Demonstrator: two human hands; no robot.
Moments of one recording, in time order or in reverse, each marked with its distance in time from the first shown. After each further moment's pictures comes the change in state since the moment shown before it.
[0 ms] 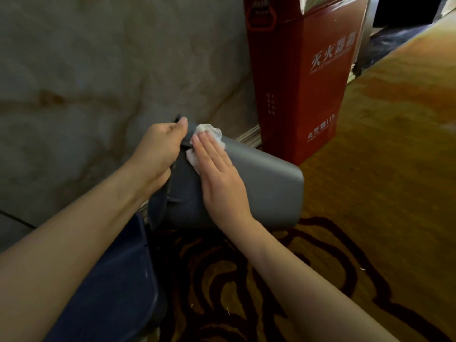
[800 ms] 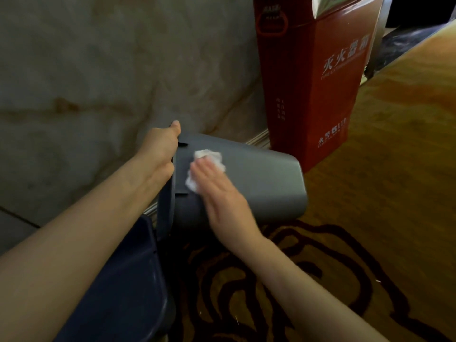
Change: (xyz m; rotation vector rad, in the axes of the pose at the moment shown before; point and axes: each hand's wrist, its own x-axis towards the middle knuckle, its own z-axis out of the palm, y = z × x) left_hand 0.036 -0.002 -0.011 -0.112 0.231 -0.286; right_hand -0.012 -0.009 -0.002 0.081 -0.253 0.059
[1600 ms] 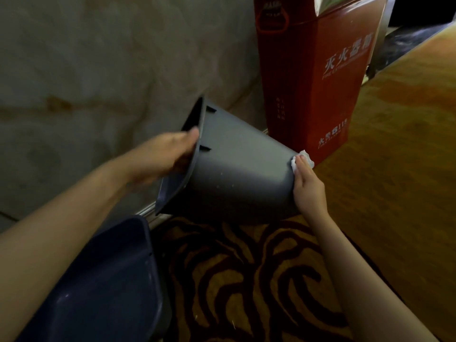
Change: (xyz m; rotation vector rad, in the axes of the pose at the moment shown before) left_hand -0.008 -0.005 -0.022 0.280 -0.664 0.179; right_hand -0.010 0.147 -0.069 -0.017 0.254 0.652
